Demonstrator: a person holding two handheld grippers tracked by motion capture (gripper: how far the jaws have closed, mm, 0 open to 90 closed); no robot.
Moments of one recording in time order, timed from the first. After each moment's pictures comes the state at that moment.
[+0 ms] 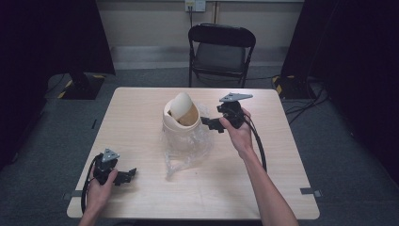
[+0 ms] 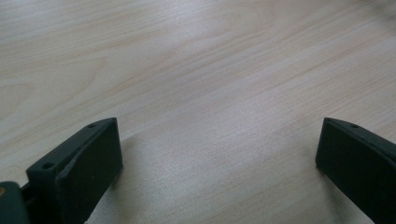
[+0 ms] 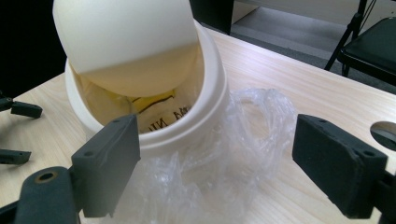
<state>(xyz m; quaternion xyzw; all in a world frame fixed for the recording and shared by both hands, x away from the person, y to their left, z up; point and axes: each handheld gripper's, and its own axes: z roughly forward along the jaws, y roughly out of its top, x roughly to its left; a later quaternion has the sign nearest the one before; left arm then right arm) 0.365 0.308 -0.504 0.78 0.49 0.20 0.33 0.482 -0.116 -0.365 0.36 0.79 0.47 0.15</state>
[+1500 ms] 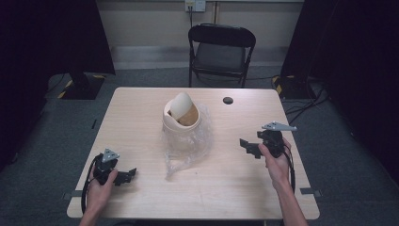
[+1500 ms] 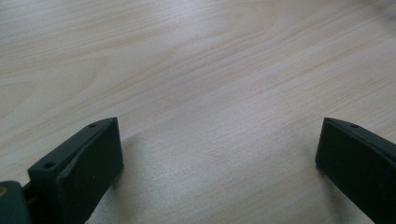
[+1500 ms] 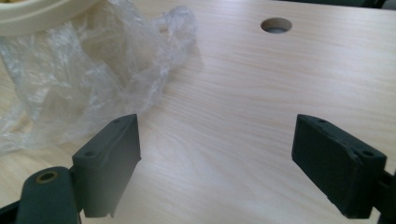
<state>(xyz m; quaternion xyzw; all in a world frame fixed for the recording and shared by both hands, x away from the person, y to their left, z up) 0.364 0.307 -0.504 0.78 0.49 0.20 0.33 0.414 -0.230 -0.416 0.47 0.74 0.43 0.19</state>
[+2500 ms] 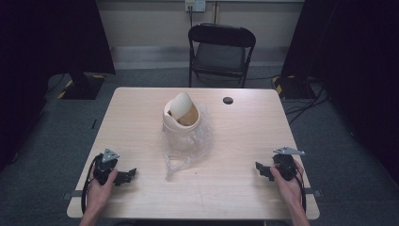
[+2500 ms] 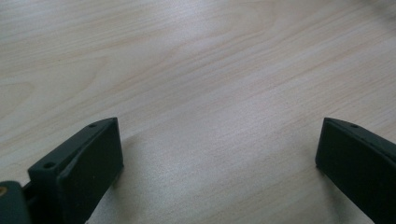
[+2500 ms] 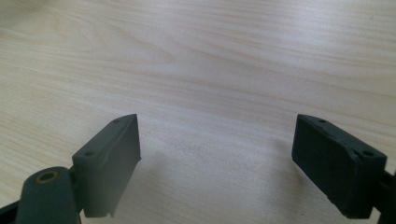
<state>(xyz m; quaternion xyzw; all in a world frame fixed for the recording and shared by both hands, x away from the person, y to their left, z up) 0.364 0.307 -0.504 0.78 0.49 0.20 0.33 0.379 -0.279 -0.489 0.53 0.75 0.34 0.21</state>
